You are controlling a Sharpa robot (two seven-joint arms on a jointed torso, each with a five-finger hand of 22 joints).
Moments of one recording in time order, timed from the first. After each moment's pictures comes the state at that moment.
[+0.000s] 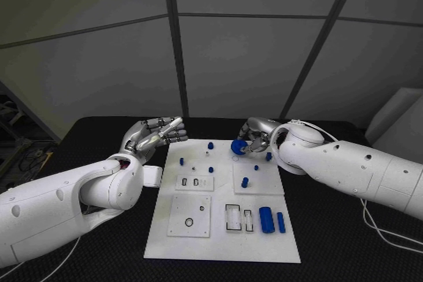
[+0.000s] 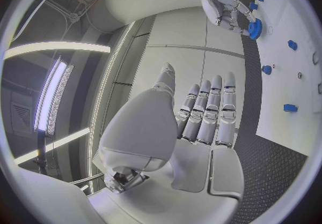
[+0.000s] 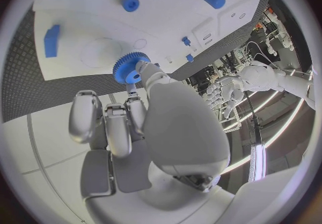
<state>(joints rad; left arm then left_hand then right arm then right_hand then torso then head) 1.12 -0.93 0.07 1.65 0.02 -0.47 0.48 1.44 -0.01 -0.07 0.12 0.04 0.85 0.22 0.11 0.07 0.92 0.20 0.16 0.06 0.94 0.16 0.23 0.09 0.20 0.85 0.26 0.31 0.14 1.24 -0.58 0.05 1.24 -1.47 -0.18 -0.25 1.51 -0.10 0.22 0.14 0.36 0.92 0.17 0.21 0.10 1.38 0.08 1.38 1.31 1.47 0.01 1.54 1.31 0.09 1.34 0.12 1.42 1.24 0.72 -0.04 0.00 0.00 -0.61</state>
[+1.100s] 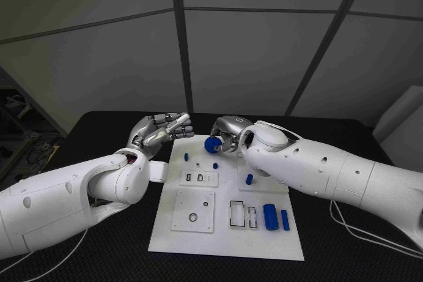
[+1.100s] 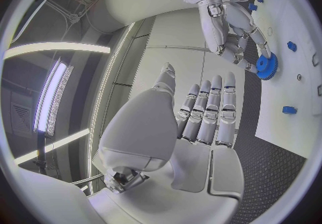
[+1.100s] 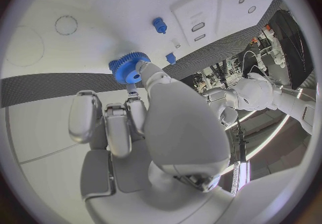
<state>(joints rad) 1.12 -0.92 0.07 1.65 0.01 -0.47 0.48 1.44 -0.01 -0.07 0.11 0.04 0.85 0.22 0.11 0.07 0.92 0.20 0.16 0.06 0.94 0.16 0.23 0.09 0.20 0.85 0.26 0.31 0.13 1.24 -0.35 0.02 1.14 -1.59 -0.23 -0.25 1.50 -0.11 0.23 0.14 0.36 0.93 0.16 0.19 0.10 1.38 0.08 1.38 1.31 1.47 0.01 1.54 1.31 0.09 1.34 0.12 1.42 1.24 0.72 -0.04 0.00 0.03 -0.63</state>
